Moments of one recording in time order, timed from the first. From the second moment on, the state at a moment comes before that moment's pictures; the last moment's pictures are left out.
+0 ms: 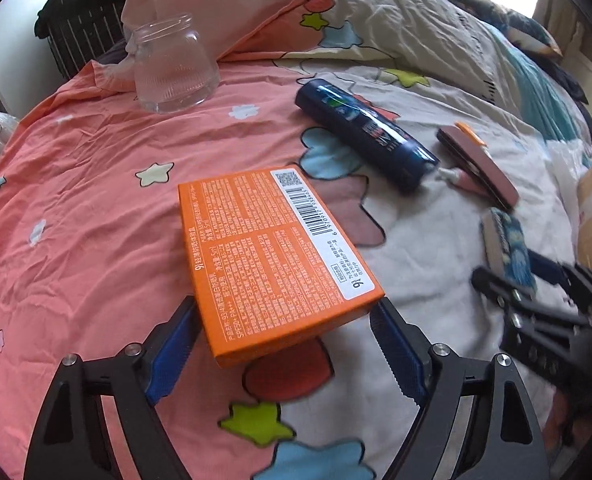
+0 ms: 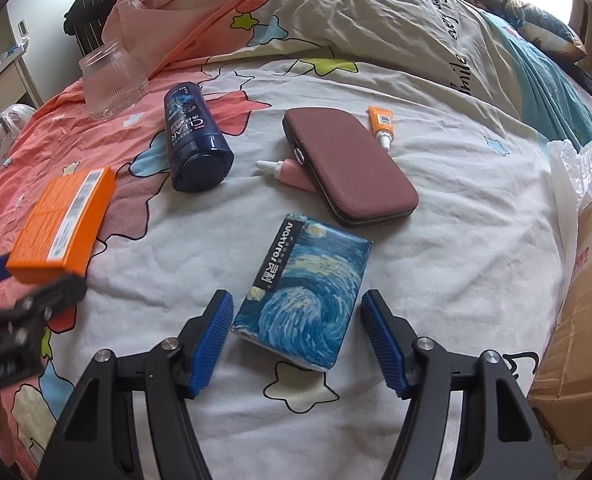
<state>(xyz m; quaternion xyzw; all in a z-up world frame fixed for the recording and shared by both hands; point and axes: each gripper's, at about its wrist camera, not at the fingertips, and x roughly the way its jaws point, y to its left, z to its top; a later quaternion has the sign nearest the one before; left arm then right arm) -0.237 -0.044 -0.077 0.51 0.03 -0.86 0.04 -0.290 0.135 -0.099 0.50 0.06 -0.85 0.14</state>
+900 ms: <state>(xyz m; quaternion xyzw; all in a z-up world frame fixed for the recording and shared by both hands) -0.163 -0.004 -0.038 0.50 -0.02 -0.87 0.02 -0.236 0.160 -0.057 0.47 0.02 -0.86 0.19</state>
